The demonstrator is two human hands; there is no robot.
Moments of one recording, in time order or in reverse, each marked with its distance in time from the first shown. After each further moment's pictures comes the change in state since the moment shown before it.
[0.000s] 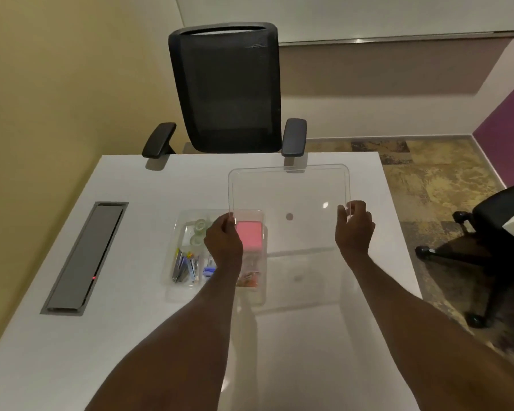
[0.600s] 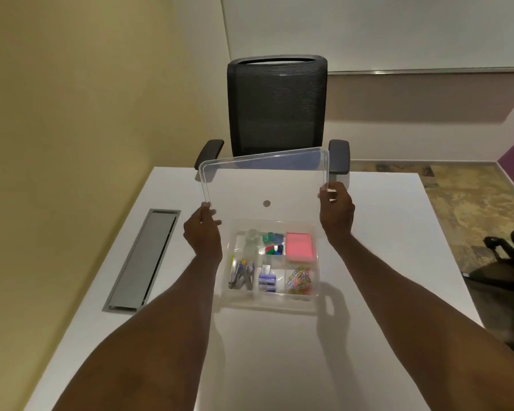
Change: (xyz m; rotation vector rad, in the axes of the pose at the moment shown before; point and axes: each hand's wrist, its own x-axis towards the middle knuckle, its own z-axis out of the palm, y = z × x) left_hand 0.129 -0.015 -0.167 -0.342 0.106 -0.225; right_hand -0.067 -0.195 0.077 0.361 -0.075 -0.075
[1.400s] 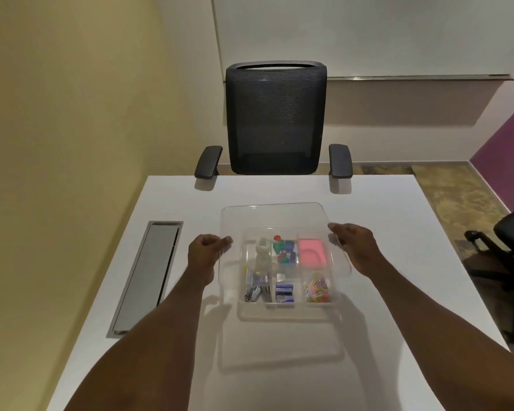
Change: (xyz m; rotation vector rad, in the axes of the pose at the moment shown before) left_hand 0.077 -0.038 -0.056 -0.067 -0.486 -0.328; right_hand -0.030 0.043 -0.005 0.376 -0.298 0.478
